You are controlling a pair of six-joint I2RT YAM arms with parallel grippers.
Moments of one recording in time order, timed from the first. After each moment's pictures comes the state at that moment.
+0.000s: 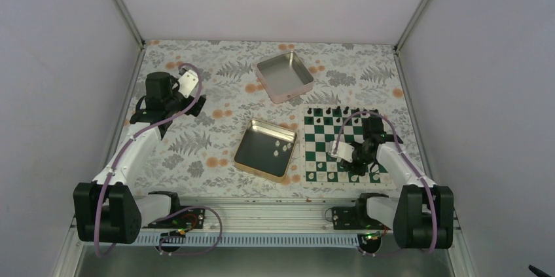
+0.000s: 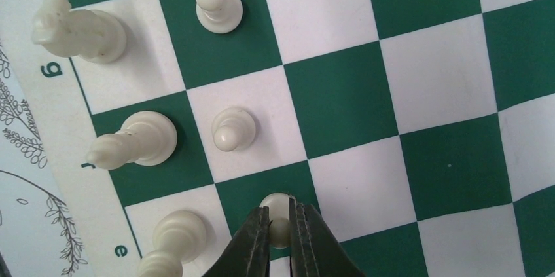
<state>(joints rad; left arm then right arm) -0.05 1.17 0.82 -0.23 0.17 0.46 0.00 1.14 0.53 -0.80 -0.30 -1.30</state>
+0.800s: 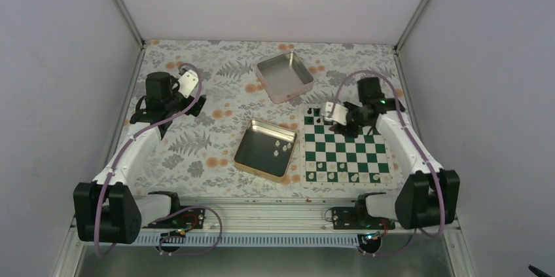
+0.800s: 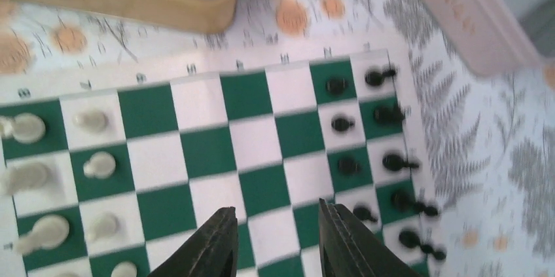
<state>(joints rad) -0.05 1.17 0.82 -0.23 0.17 0.46 0.08 1.25 0.96 -0.89 -0.40 -1.26</state>
